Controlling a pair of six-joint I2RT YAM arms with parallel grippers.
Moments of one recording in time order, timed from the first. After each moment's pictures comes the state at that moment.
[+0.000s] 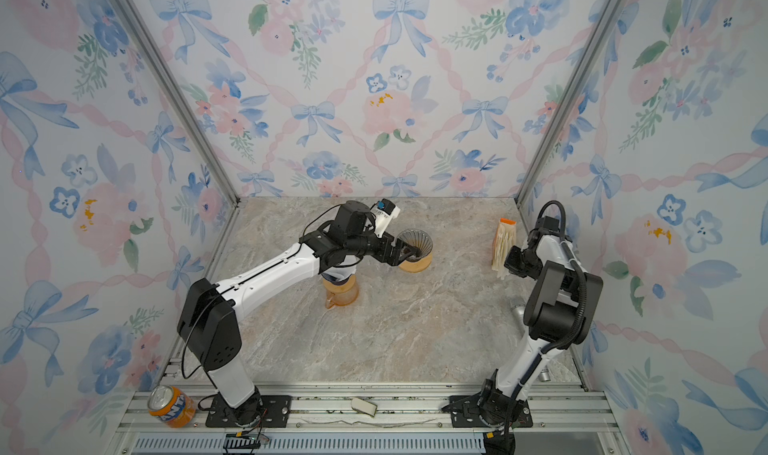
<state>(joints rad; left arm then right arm) -0.71 1.76 1.50 -0.27 0.37 -0.25 -0.40 1.87 1.39 -0.81 -0.15 0.12</state>
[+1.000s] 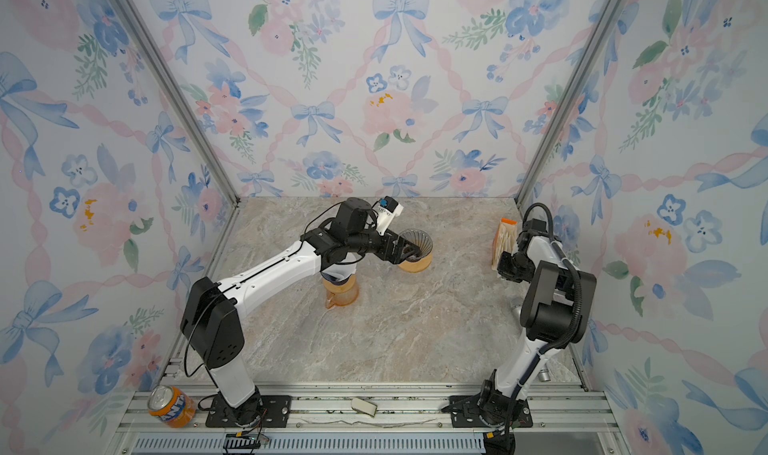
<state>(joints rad) -0.71 1.78 1.54 -0.28 0.42 -0.25 -0.34 1.87 1.35 -0.83 -0.08 0.07</state>
